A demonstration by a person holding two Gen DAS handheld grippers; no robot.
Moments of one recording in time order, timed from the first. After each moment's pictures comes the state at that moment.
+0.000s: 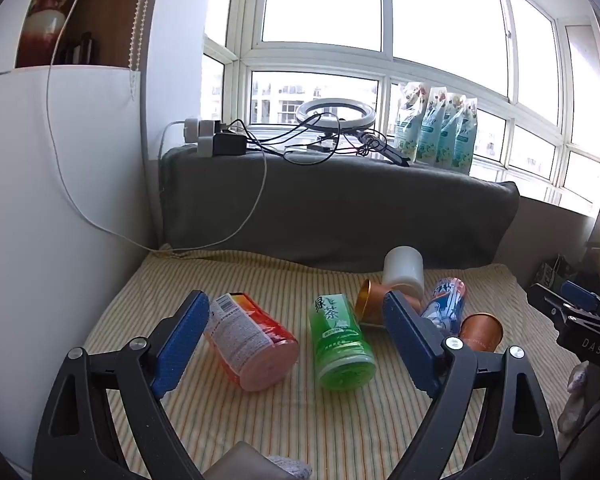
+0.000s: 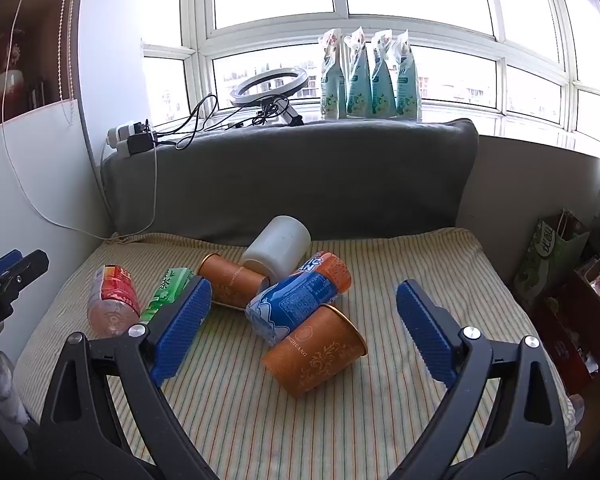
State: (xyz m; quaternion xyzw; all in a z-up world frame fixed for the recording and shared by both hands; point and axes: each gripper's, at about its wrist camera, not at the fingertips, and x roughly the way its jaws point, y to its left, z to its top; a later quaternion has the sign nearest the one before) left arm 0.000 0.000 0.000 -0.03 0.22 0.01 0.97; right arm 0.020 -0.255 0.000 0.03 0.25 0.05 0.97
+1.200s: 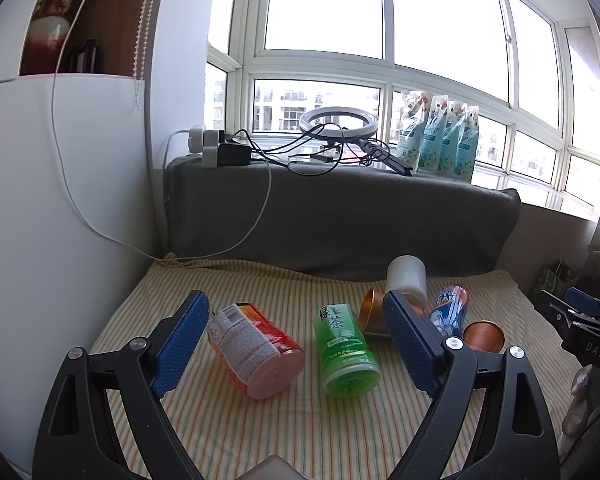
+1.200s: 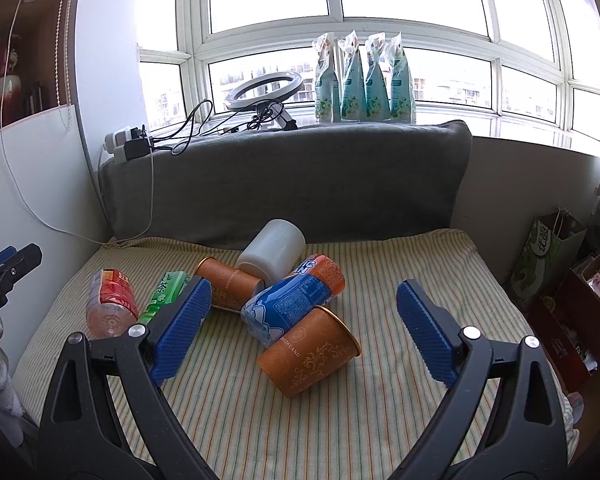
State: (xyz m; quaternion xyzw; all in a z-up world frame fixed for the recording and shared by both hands) left arm -0.002 0.004 0.008 -0.03 0.21 0.01 0.98; right arm 0.017 -0.261 0.003 0.04 0.24 0.04 0.97
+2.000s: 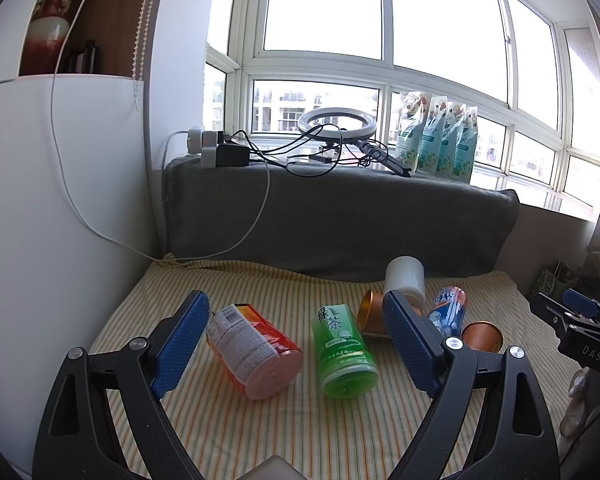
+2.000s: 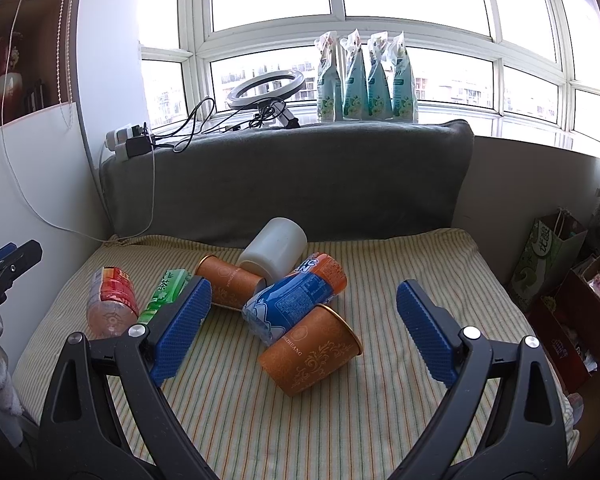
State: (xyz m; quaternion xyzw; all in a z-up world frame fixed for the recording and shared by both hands) left arm -0.002 0.004 0.007 -0.03 0.21 0.01 0.98; right arm 0.017 -0.258 0.003 0.04 0.24 0.05 0.97
